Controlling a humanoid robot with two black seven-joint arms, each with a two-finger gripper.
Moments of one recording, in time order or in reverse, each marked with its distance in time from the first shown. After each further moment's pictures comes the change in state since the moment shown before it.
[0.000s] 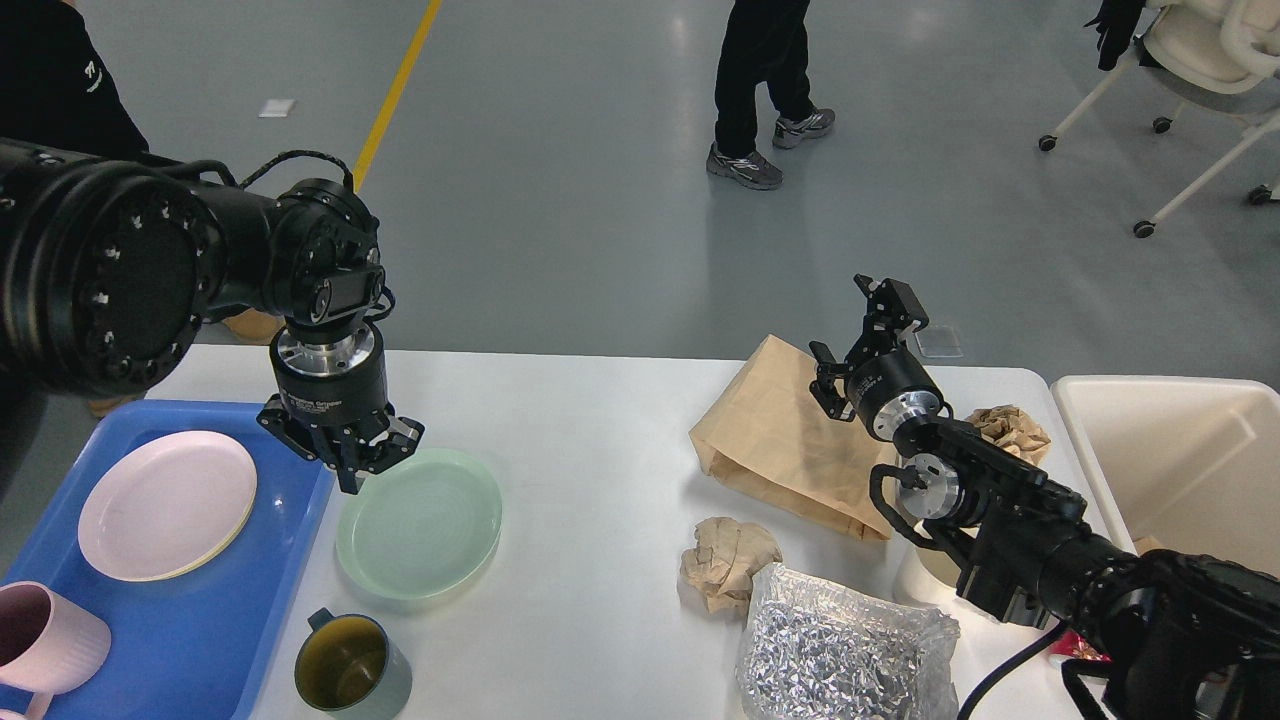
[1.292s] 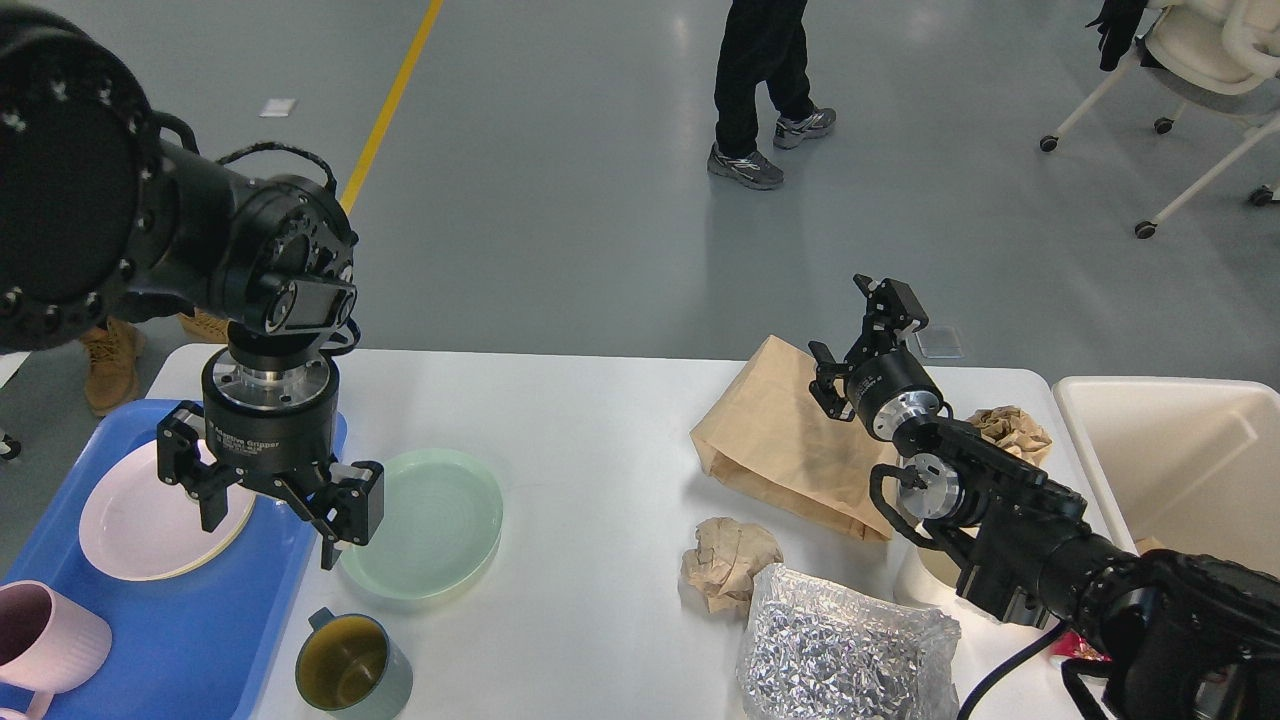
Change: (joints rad) left arm -0.211 -0.047 0.035 -0.403 0.072 0.000 -0.015; right arm 0.000 0.000 0.000 0.000 0.000 0.000 0.000
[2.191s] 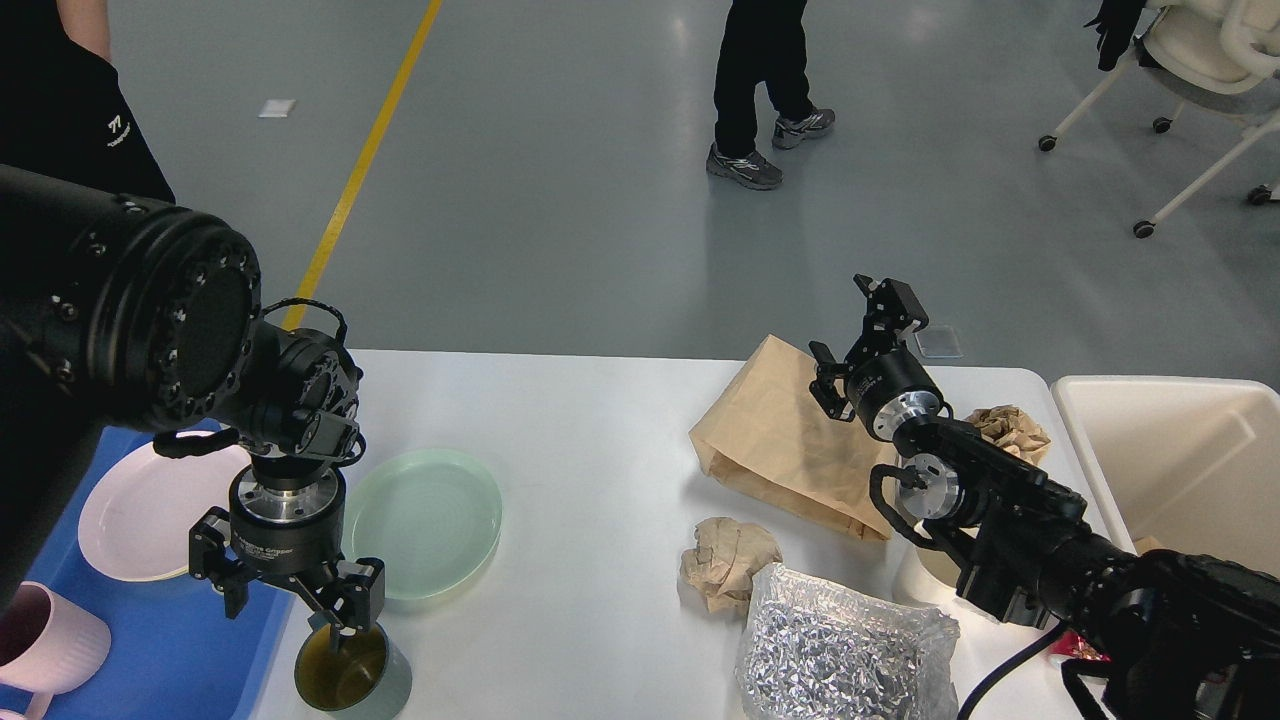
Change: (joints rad) left arm 0.319 -0.008 0.016 0.090 0.003 0.181 0.006; right arm 0.000 0.000 0.000 0.000 0.000 0.000 0.000
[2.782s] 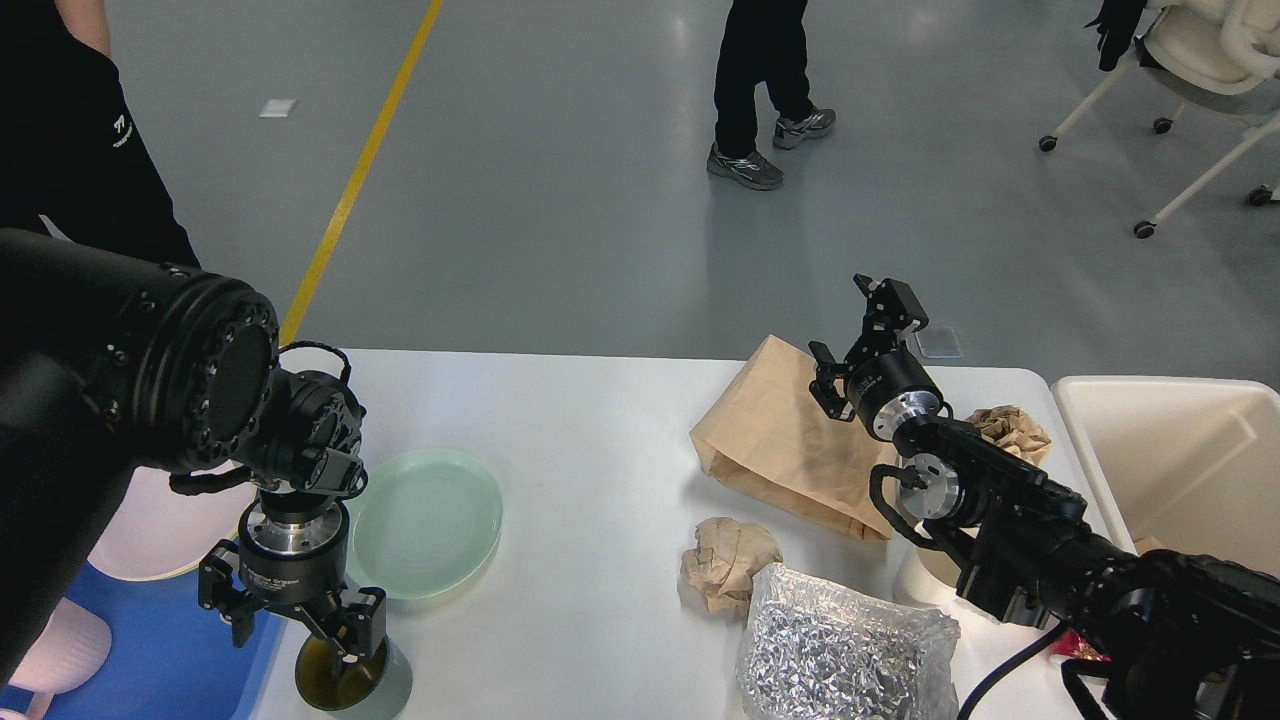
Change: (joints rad) left arm 0.144 -0.002 0.004 0.100 -0.003 0.009 0.009; right arm 0.000 0.000 0.000 0.000 0.000 0.000 0.000
